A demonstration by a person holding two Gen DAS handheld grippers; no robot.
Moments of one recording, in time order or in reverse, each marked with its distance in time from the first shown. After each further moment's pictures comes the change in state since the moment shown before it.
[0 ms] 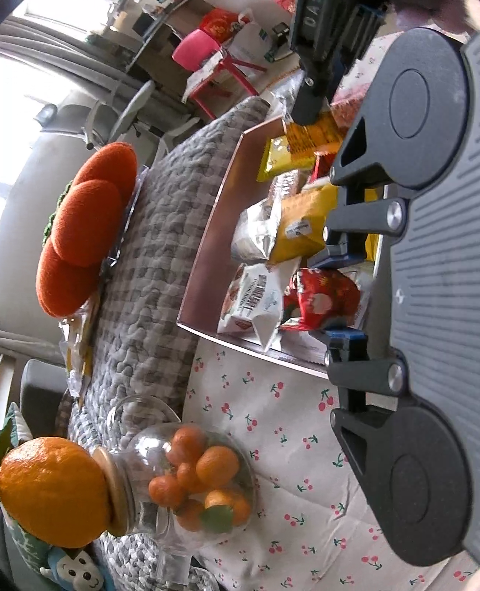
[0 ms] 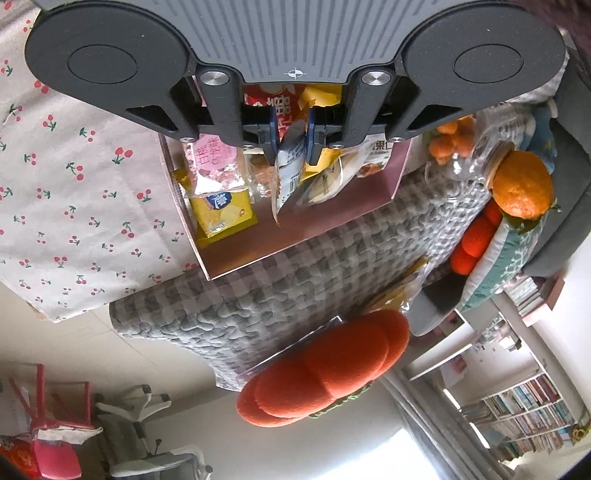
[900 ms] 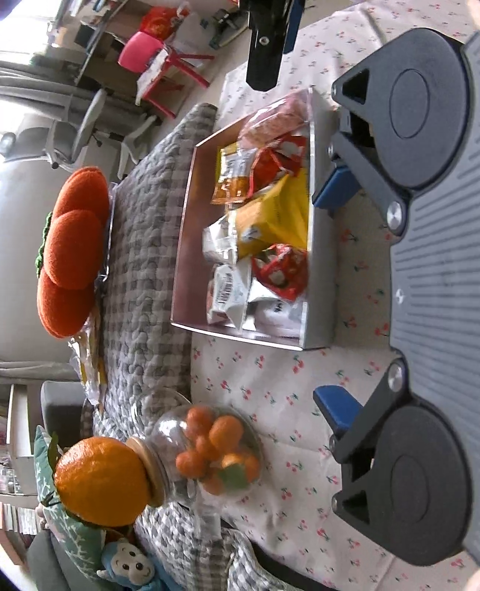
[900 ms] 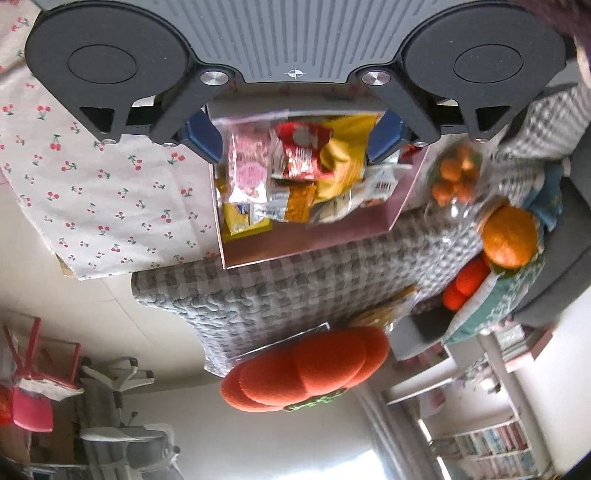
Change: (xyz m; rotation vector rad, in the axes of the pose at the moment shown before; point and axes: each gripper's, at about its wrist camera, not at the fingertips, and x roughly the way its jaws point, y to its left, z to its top) left arm -0.052 -0.016 -0.017 0.181 0.038 0.090; right arm -0.063 0.008 -0.006 -0.196 0.039 -0.052
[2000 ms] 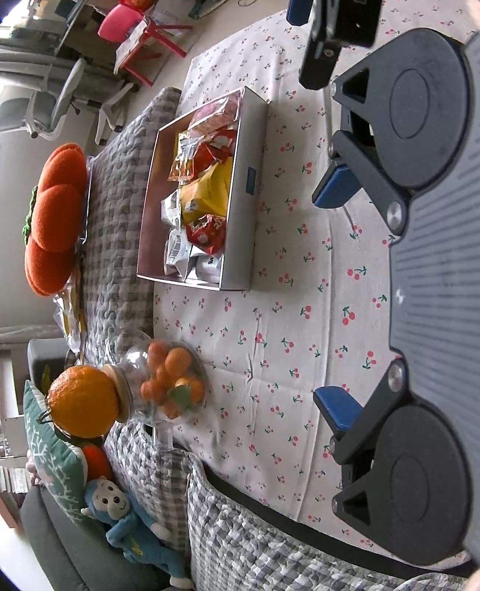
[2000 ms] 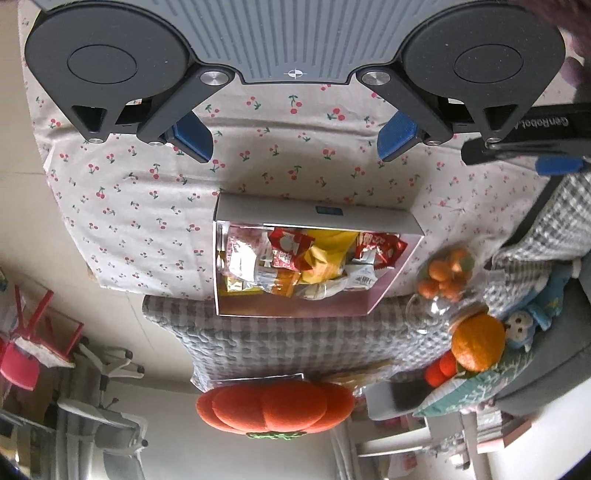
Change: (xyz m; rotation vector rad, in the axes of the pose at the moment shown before) left arm -0.073 -0.001 -0.039 -0.021 0.079 0.153; right arm -0.056 0.048 -0.060 -0.223 0.115 -0.117
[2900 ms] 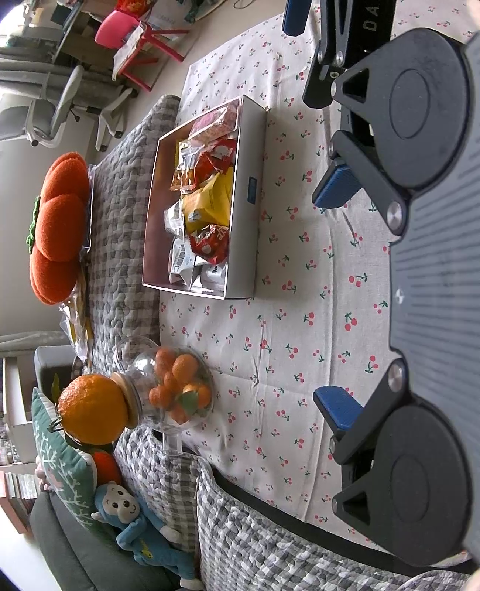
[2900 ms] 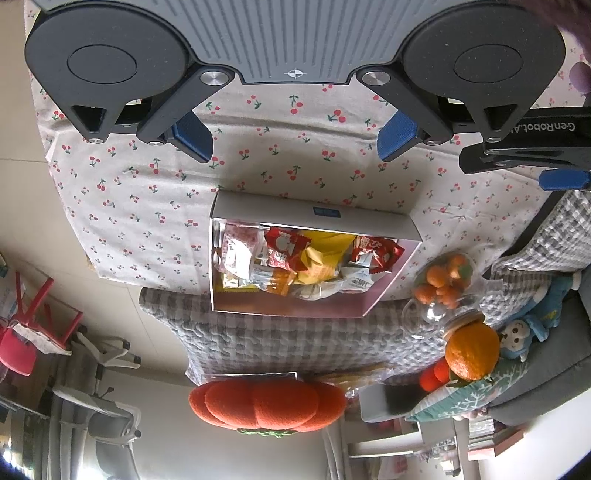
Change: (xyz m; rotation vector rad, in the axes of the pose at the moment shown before) left arm -0.006 -0.008 0.000 0.022 -0.015 -0.002; right arm 0.000 0.005 -0.003 -0.037 -0.008 -0.009
